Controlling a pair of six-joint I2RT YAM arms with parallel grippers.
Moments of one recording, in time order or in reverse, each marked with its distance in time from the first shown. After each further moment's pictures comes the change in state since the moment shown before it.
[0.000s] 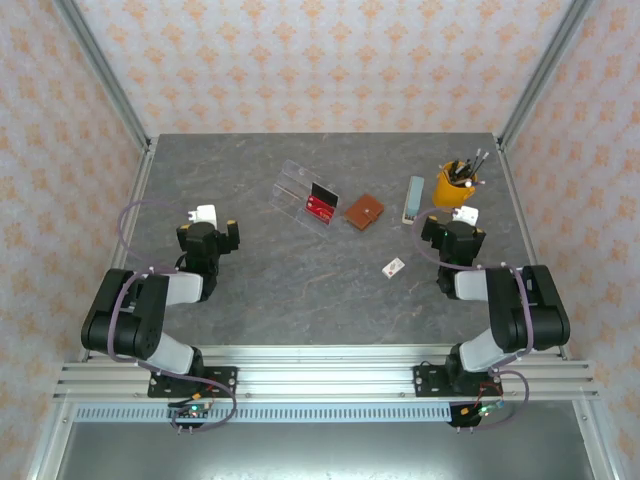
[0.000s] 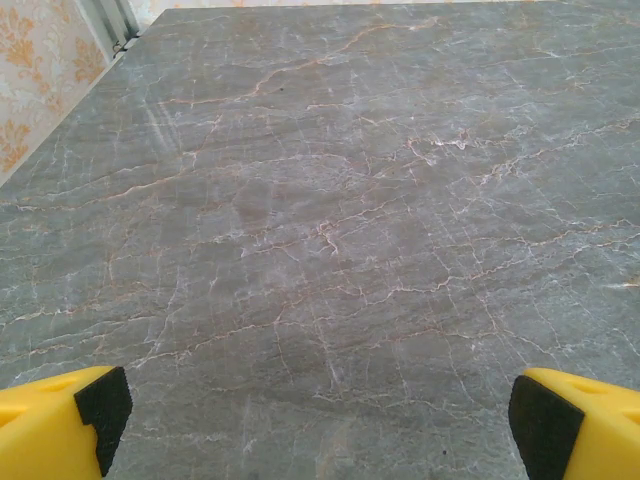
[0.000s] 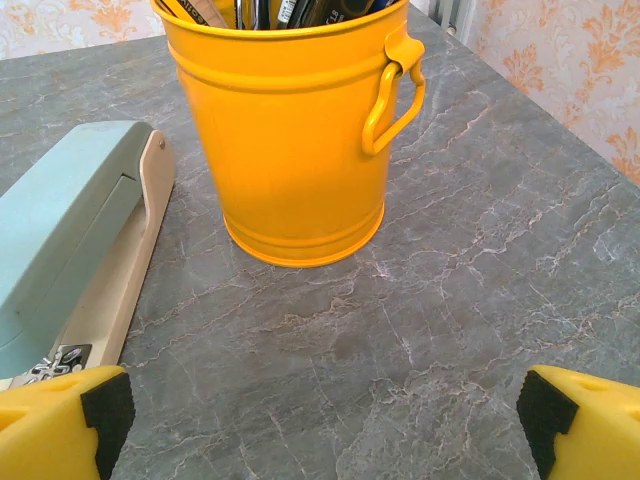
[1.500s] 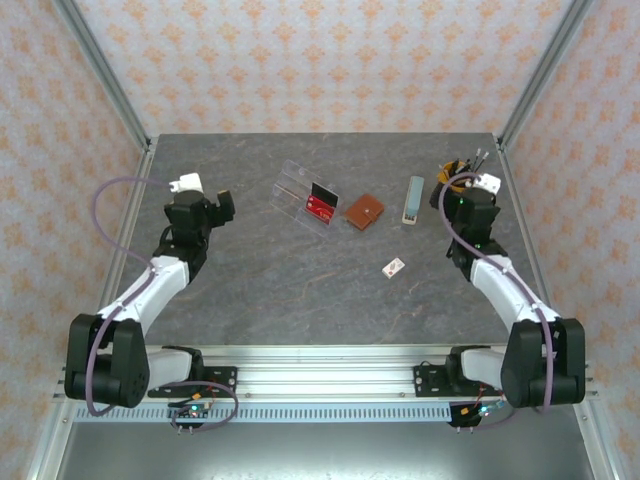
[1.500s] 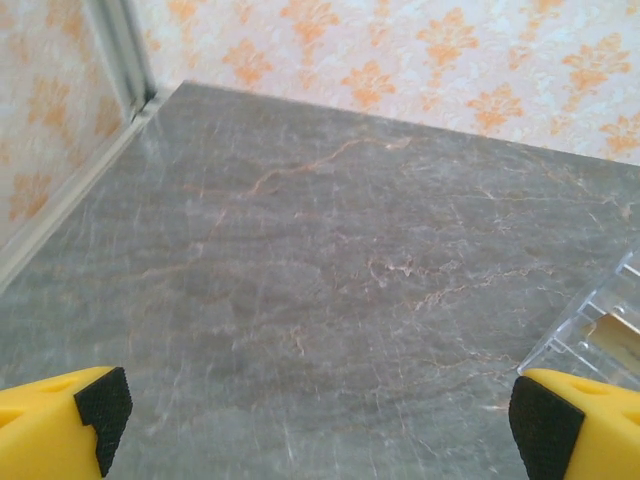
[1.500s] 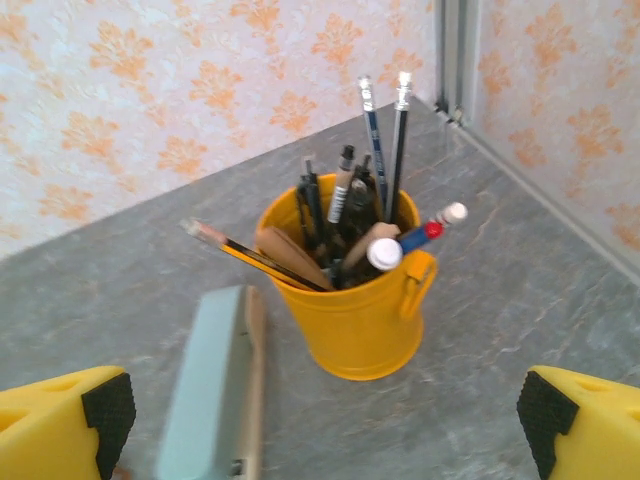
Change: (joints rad) left arm 0.000 -0.261 0.334 -0.605 0.000 -0.185; right arm 0.000 -0.302 0.338 -0.610 -0.051 0.198
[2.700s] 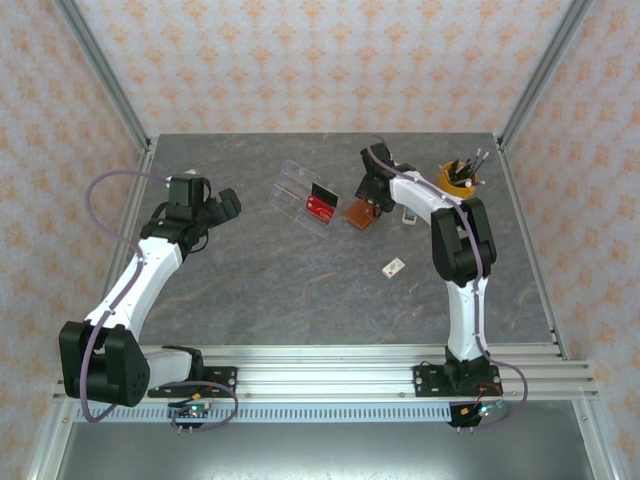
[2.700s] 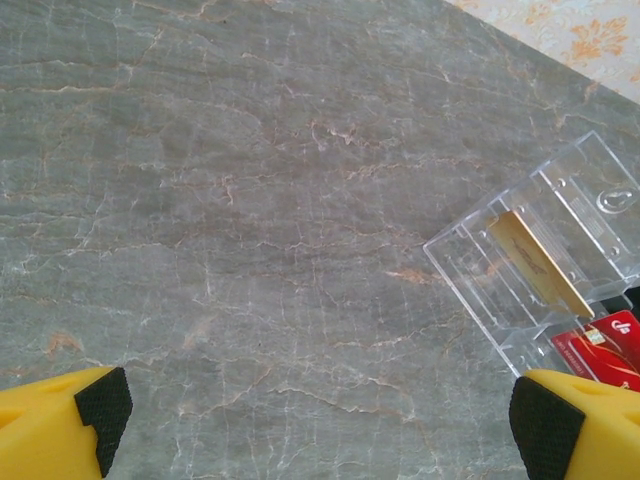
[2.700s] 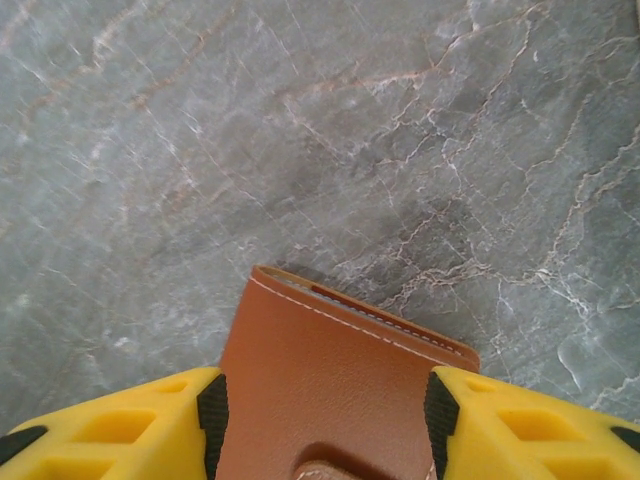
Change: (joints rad) left arm 0.000 0.009 0.227 -0.512 0.209 -0.265; right arm 0.323 0.921 0.922 -0.690 -0.123 0.400
